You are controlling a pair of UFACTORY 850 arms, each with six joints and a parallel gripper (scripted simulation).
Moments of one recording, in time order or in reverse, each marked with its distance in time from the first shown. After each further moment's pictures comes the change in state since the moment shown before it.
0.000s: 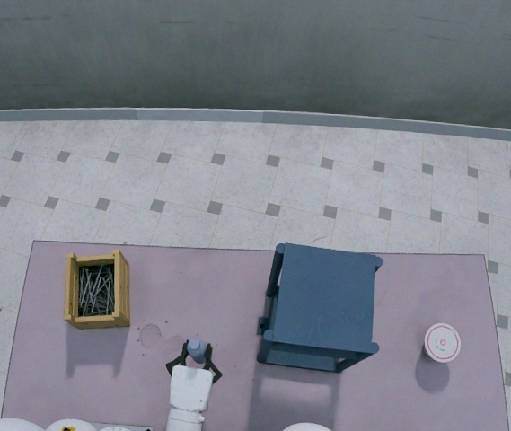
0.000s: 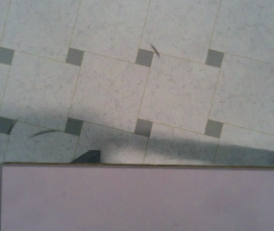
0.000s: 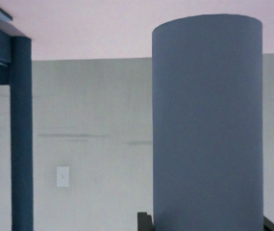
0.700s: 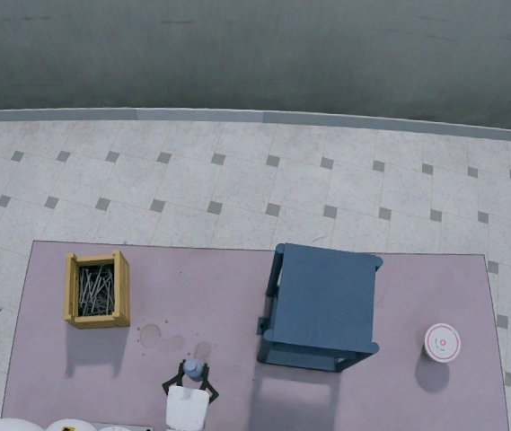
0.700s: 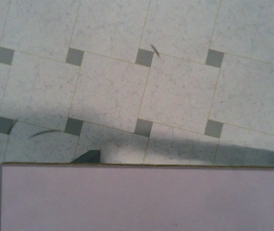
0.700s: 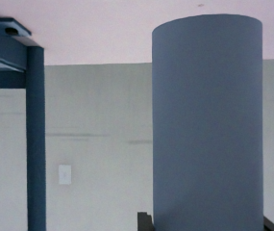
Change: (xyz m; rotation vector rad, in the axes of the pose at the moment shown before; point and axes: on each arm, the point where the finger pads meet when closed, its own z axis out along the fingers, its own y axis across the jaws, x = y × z) left arm 0.000 0.000 0.000 0.000 0.000 0.000; right arm 0.000 0.000 -0.051 0.000 0.000 0.000
